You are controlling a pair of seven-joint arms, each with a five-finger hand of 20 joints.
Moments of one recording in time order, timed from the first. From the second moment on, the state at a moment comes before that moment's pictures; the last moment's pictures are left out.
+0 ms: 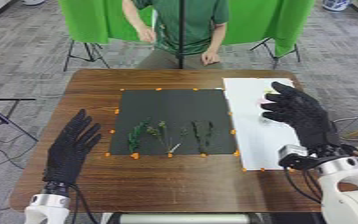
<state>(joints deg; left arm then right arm) 127.0 -71.0 -97.9 -117.0 44.2 -5.5 13.5 -119.5 -63.5 100.7 -125.1 -62.6 0.2 0.0</state>
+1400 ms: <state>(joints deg) 127.5 -70.9 -97.9 -116.9 44.2 -5.7 13.2 -96.0 -44.9 73.4 -104.3 -146.5 5.6 25.0</state>
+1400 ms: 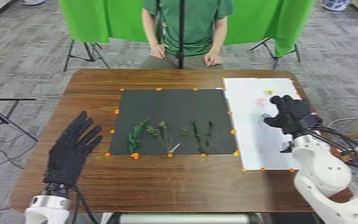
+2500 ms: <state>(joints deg) 127.3 -67.8 -98.5 -116.7 43.3 -5.3 13.6 -87.9 -45.5 62.9 -95.1 -146.9 13.5 26.0</state>
